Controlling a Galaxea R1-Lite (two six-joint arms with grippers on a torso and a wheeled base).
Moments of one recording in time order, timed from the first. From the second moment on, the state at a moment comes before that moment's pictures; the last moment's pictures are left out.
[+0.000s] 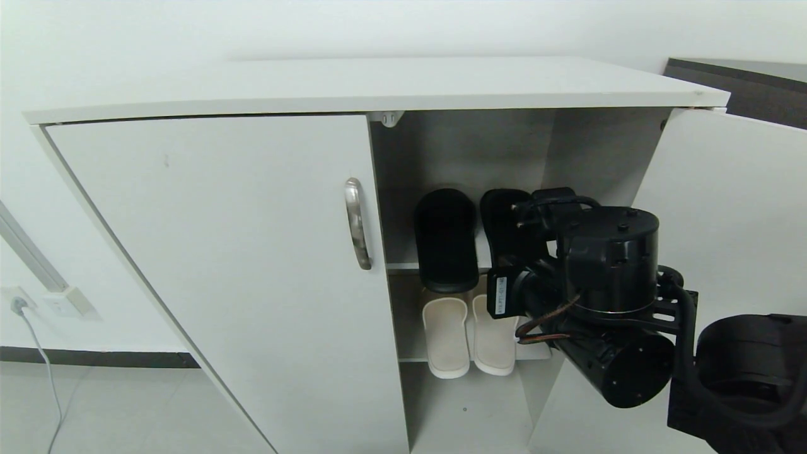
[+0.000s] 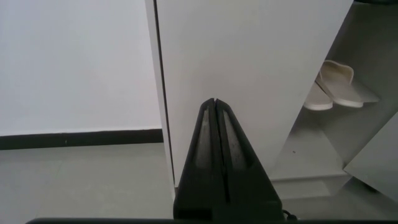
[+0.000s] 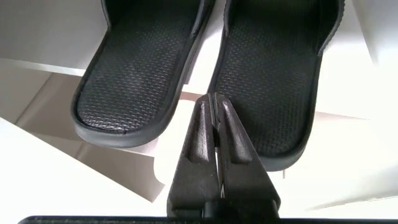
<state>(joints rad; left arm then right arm) 0.00 0.00 0.00 0.00 -0.03 -0.02 0.90 1.75 -0.95 -0.59 -0.67 0.18</state>
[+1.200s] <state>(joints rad) 0.00 0.00 0.00 0.00 -0.03 -0.02 0.87 1.76 -0.91 -0.59 -0.65 0.17</state>
